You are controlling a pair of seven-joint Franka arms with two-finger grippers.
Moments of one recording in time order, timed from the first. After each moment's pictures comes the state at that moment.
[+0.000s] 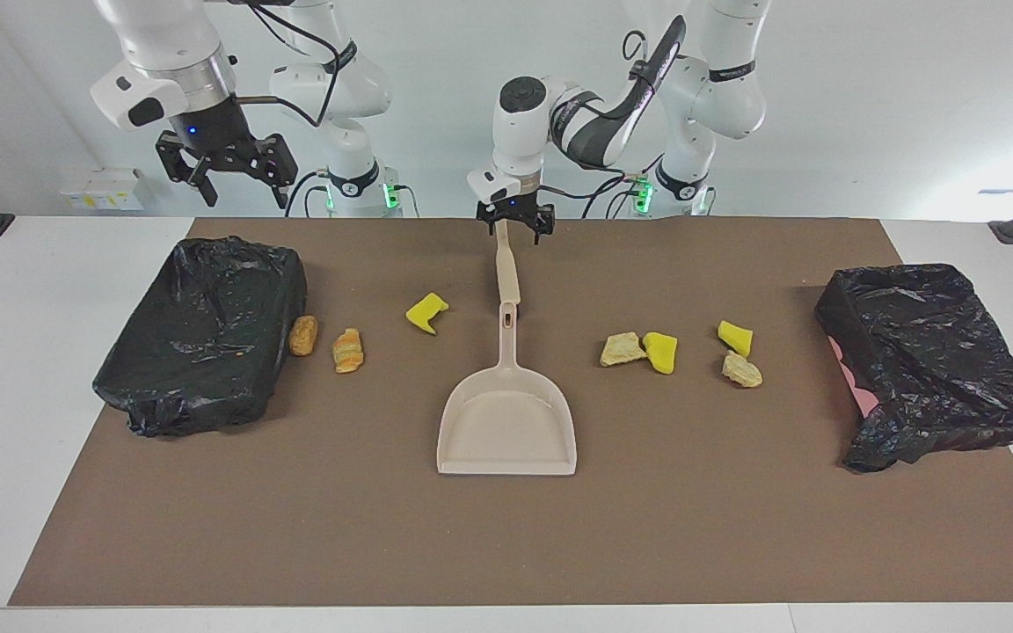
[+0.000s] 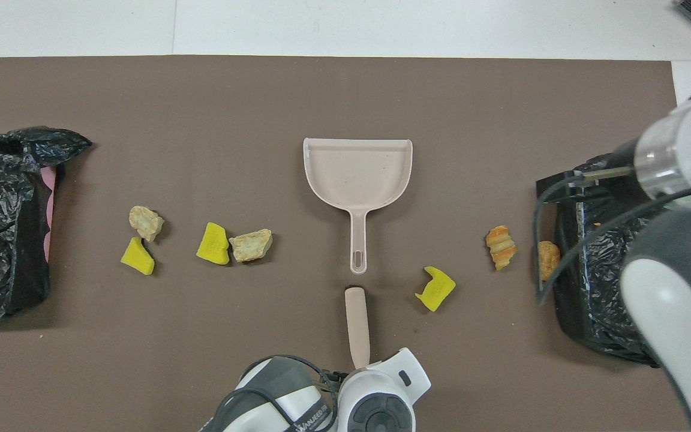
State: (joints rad) left arm -1.01 0.05 -0.06 -2.23 -0.10 2.23 -0.74; right arm 0.18 0.04 0.04 -1.58 -0.02 1.67 0.16
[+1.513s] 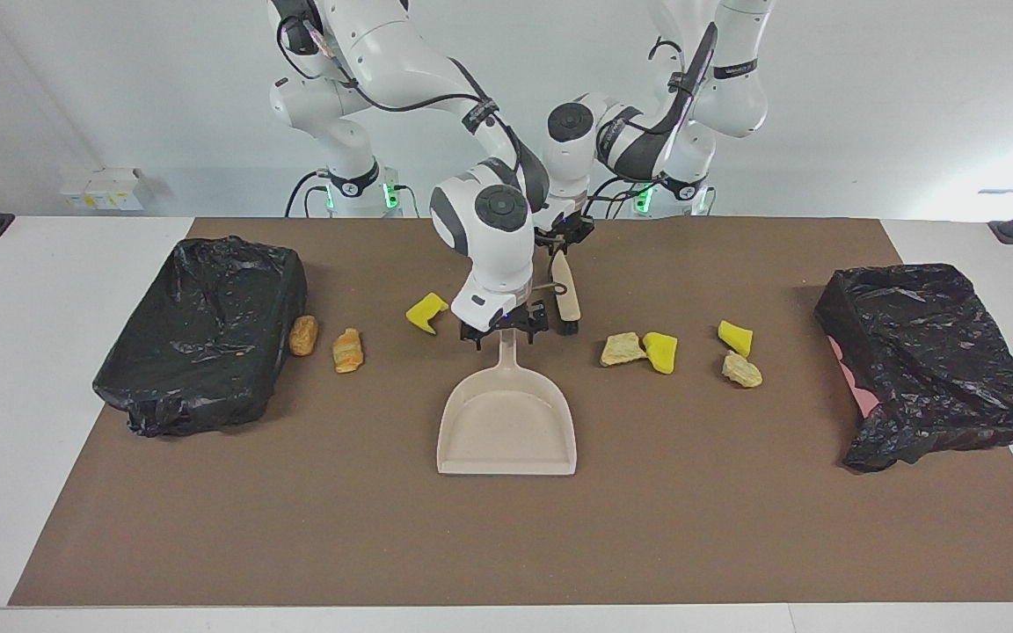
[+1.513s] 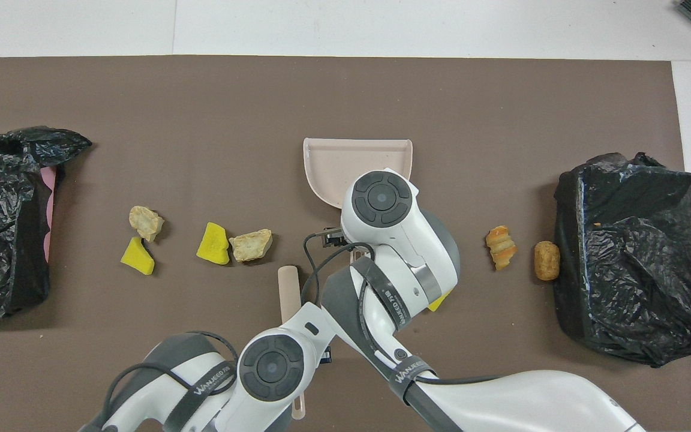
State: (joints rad) left arm -0.79 -0.10 -0.03 -2.42 -0.10 2.20 -0.79; right arm 0.52 0.39 0.06 -1.76 0.00 2.14 0.46
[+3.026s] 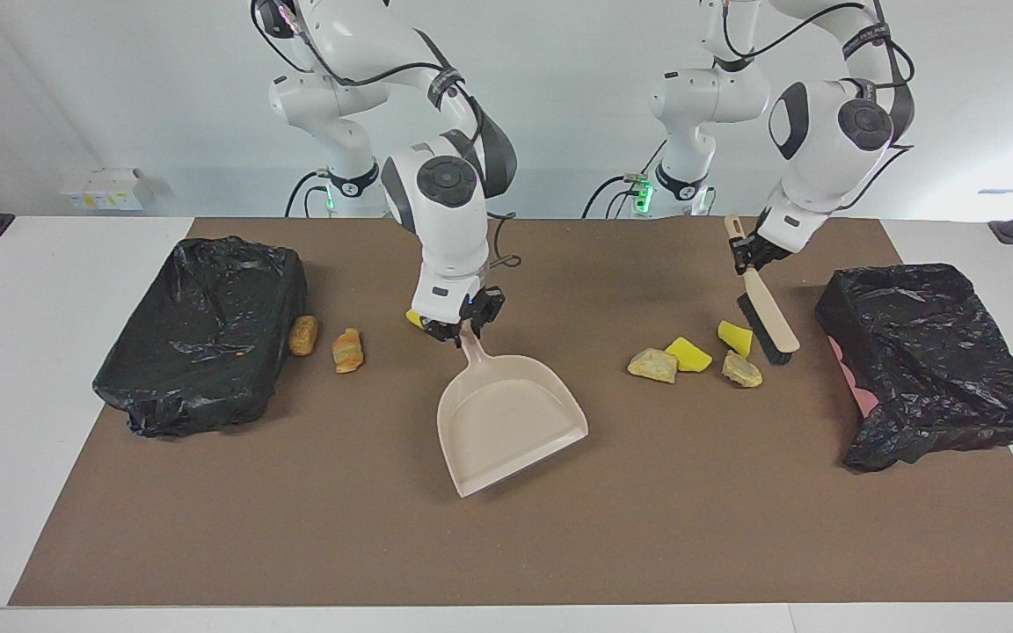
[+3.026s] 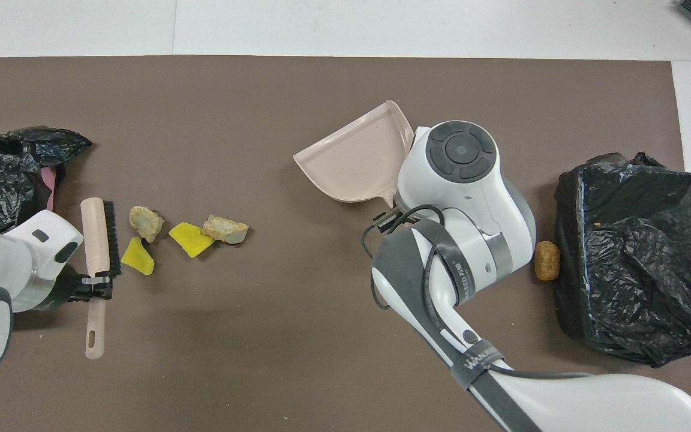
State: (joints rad) left arm -0.02 -0.24 -0.02 -2.32 -0.01 1.94 -0.16; right arm 0.39 0.31 0.05 -1.71 0.00 2.00 -0.16
